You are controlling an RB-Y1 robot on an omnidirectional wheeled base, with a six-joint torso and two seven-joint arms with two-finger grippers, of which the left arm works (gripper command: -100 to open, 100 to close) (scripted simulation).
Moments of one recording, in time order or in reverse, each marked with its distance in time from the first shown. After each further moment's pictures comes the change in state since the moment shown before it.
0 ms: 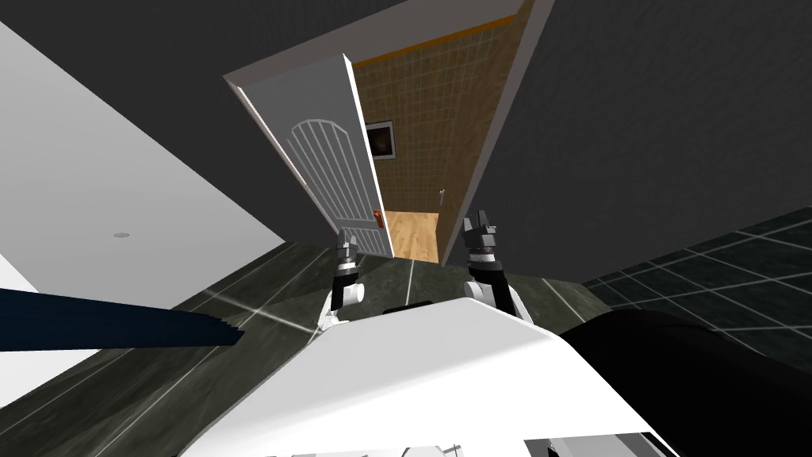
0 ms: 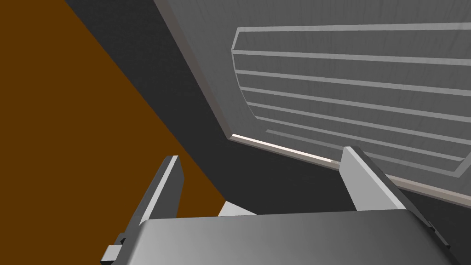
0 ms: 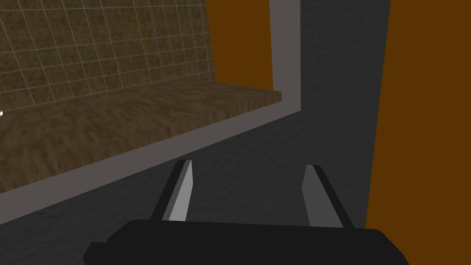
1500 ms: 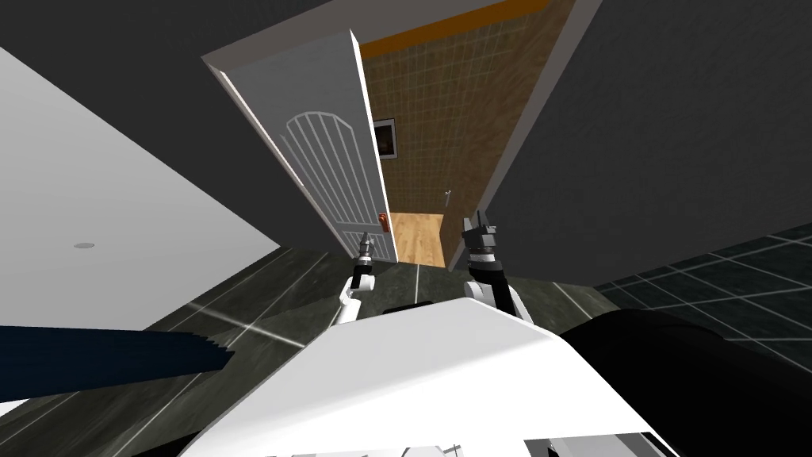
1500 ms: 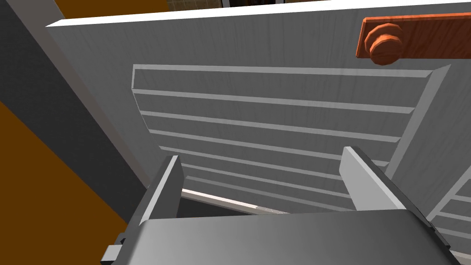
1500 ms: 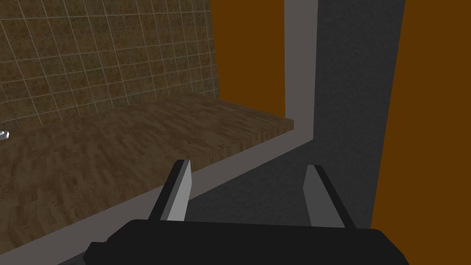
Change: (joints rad) arm -0.261 0.019 -0.054 0.451 -0.028 0.012 0.070
